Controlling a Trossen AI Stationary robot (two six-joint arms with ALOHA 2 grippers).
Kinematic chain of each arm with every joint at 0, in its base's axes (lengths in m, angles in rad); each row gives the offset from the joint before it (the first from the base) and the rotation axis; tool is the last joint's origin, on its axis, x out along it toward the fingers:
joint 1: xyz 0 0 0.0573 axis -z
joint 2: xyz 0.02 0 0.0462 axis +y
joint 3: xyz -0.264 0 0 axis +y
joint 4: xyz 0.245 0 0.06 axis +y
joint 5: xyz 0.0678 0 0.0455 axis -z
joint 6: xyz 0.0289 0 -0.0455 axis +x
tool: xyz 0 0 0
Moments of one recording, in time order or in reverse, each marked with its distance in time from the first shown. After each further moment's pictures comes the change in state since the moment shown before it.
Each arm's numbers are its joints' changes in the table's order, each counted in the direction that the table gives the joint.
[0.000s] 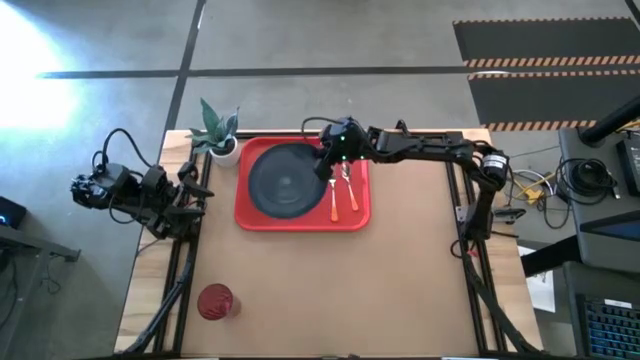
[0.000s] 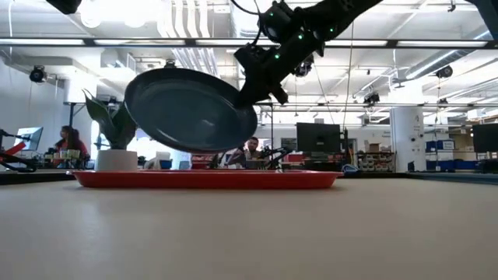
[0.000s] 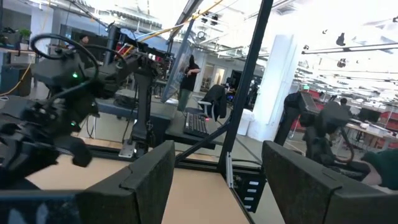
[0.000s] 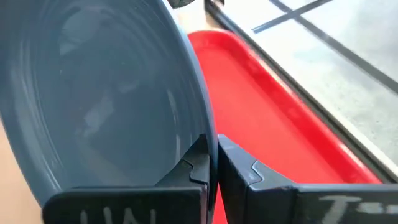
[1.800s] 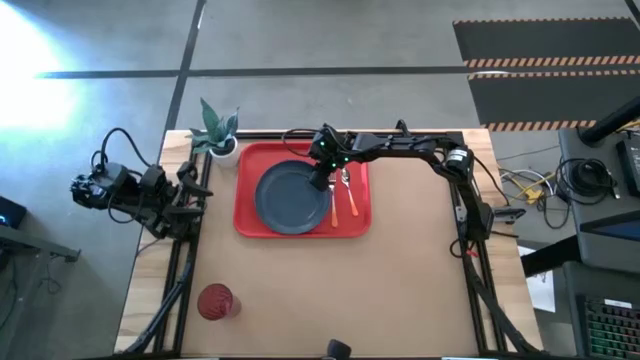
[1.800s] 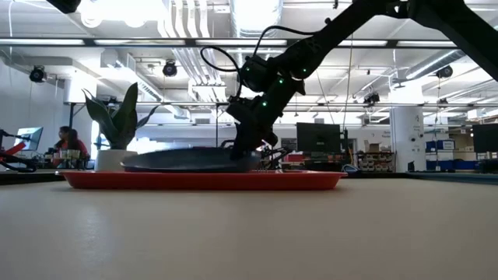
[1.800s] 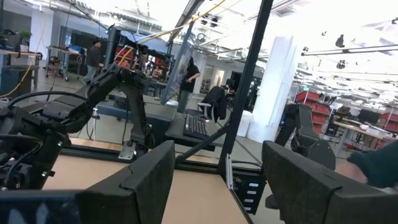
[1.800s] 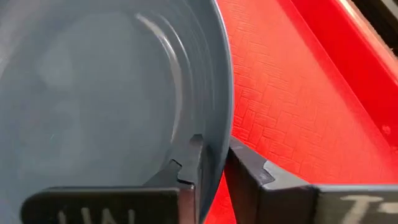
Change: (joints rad) left arm 0.000 -0.002 -0.004 -0.001 0.000 0.001; right arm 0.055 0.293 -0.151 0.155 -0.145 -0.119
